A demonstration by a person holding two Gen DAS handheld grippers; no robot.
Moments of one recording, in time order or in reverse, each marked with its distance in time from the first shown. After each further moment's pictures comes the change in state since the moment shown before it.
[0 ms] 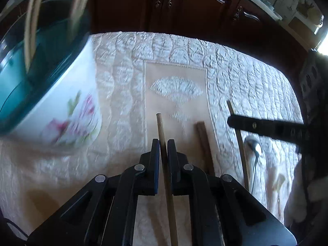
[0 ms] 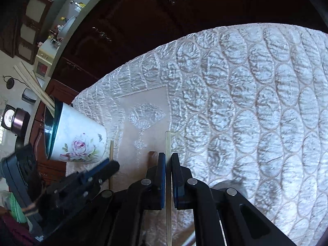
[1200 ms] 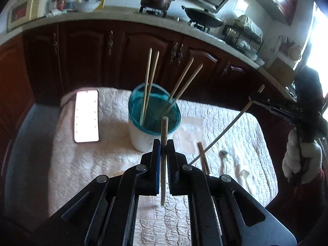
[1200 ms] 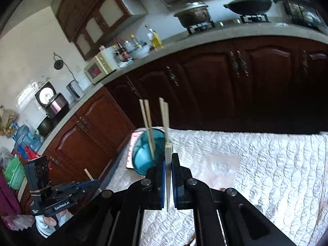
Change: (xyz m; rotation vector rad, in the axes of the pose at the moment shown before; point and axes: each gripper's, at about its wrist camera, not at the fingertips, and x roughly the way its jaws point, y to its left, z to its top) left arm -0.228 0.102 -0.029 -0.058 -0.298 -0.080; right arm -0.146 0.175 -0.021 -0.362 -0.317 0.128
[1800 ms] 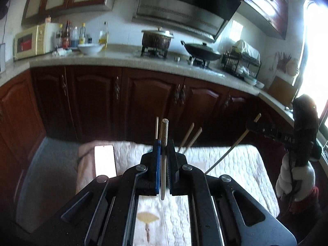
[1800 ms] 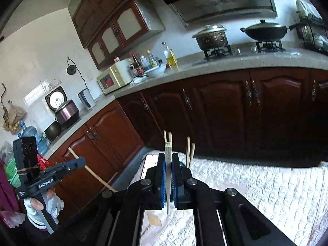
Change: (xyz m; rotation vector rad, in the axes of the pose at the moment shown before) left arm -0.064 0.001 0.087 0.054 -0.211 0.049; right arm -0.024 0.046 0.048 -0.076 -0.119 0.019
